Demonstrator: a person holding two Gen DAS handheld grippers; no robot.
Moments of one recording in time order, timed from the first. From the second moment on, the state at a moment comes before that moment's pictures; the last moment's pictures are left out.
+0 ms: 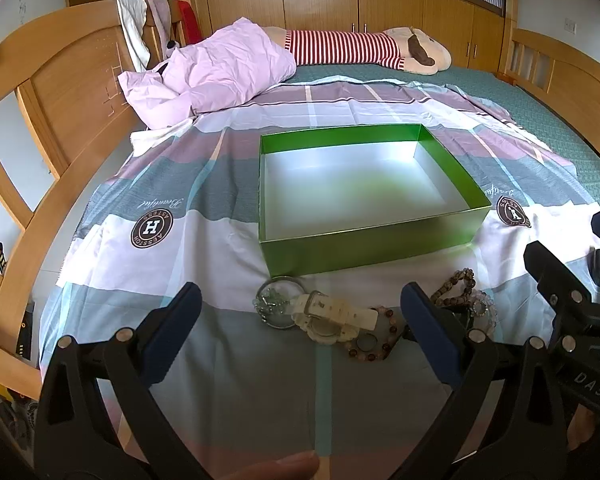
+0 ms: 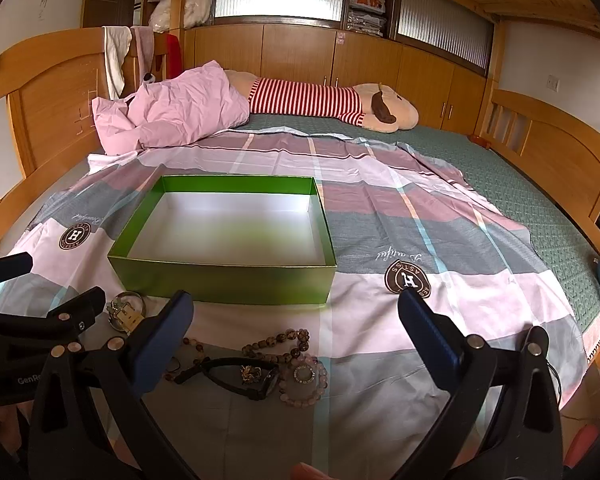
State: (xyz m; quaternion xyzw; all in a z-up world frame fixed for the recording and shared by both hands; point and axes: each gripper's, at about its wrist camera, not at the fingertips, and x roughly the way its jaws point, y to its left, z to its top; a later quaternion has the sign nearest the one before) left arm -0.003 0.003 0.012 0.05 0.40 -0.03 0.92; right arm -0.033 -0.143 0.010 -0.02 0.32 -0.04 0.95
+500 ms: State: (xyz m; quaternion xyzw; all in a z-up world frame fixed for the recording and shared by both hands) left arm -0.004 0.004 0.011 0.05 0.40 -0.03 0.92; right arm -0.034 -0.143 0.008 -0.02 0.32 -0.04 0.94
